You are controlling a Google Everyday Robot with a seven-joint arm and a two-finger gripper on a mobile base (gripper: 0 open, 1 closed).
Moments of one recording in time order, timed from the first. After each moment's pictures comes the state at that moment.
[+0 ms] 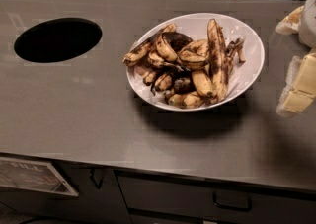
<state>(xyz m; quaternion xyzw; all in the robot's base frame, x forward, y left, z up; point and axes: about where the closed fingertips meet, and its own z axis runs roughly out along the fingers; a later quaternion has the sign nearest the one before) 0.438 -0.217 0.976 -0.60 0.78 -0.03 0.16</state>
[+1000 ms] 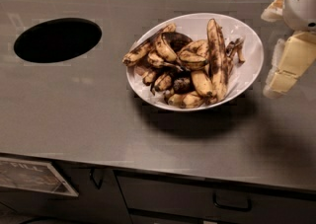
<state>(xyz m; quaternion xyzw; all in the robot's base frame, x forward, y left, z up) 0.469 -0.201 0.985 -0.62 0.77 -0.03 0.17</state>
